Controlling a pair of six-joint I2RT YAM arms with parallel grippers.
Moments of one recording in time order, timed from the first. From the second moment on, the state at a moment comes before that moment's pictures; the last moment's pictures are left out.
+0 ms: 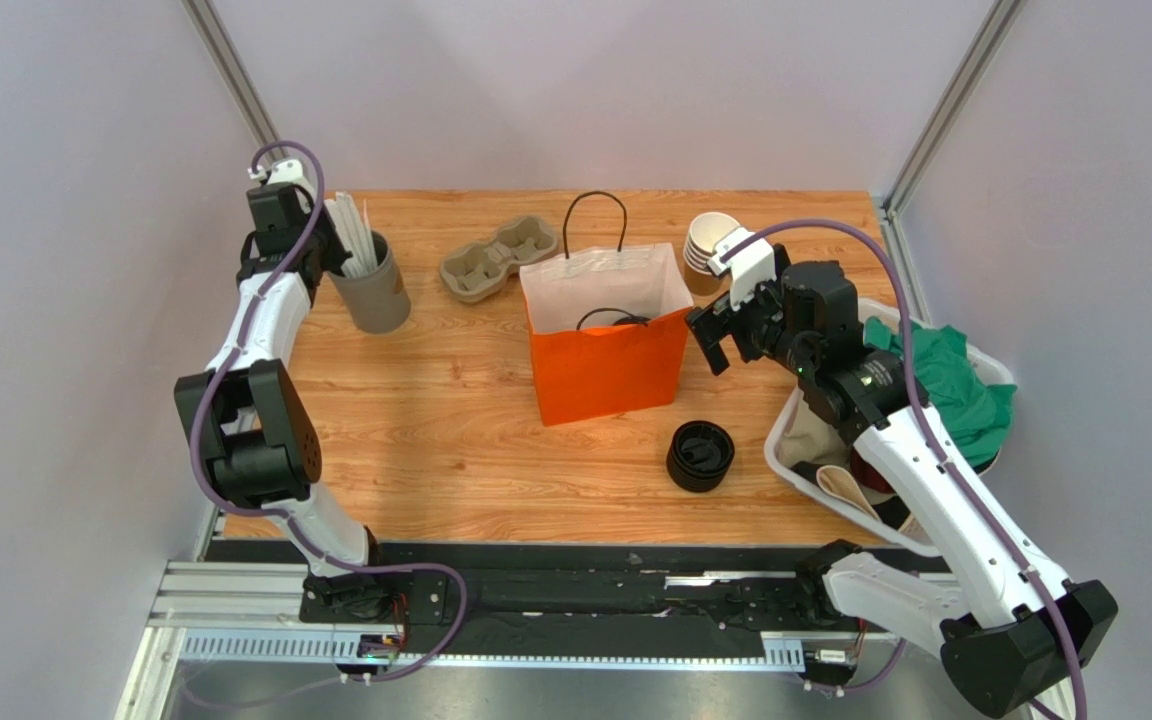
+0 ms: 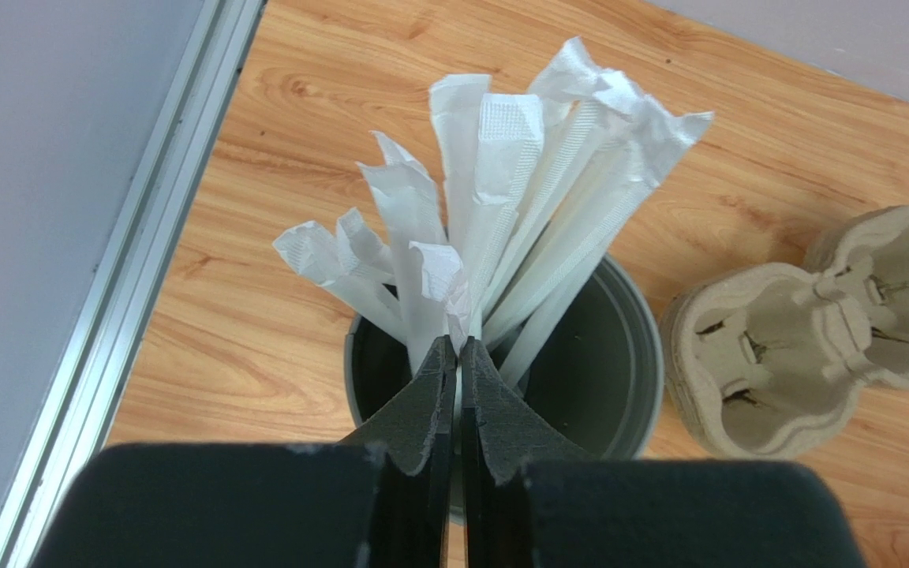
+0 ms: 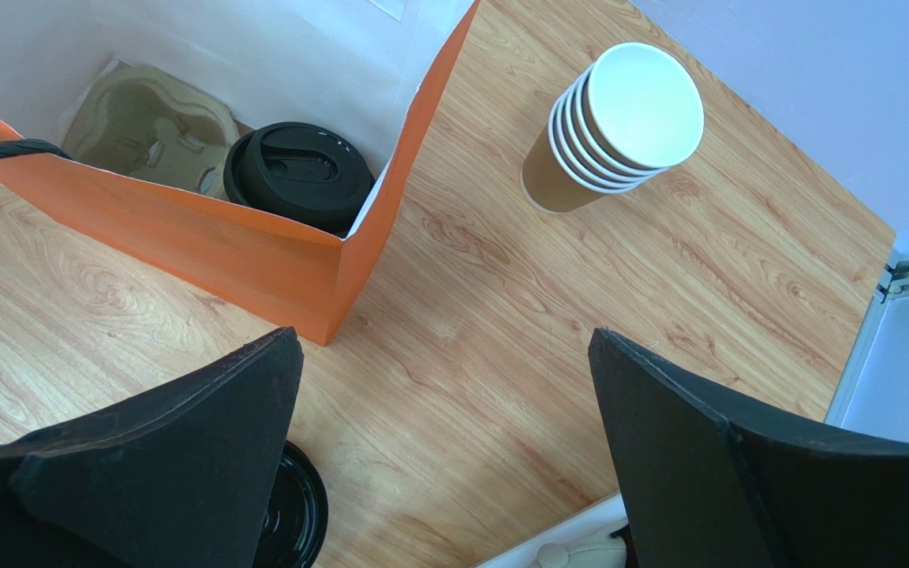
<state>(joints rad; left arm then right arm) 0.22 1.70 1.35 -0.17 0.07 -0.17 0.45 1.03 1.09 -0.49 -0.03 -0.31</state>
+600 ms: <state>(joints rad) 0.22 1.57 1.31 -0.11 0.20 -0.14 0.45 1.03 1.09 -0.49 -0.03 -0.31</state>
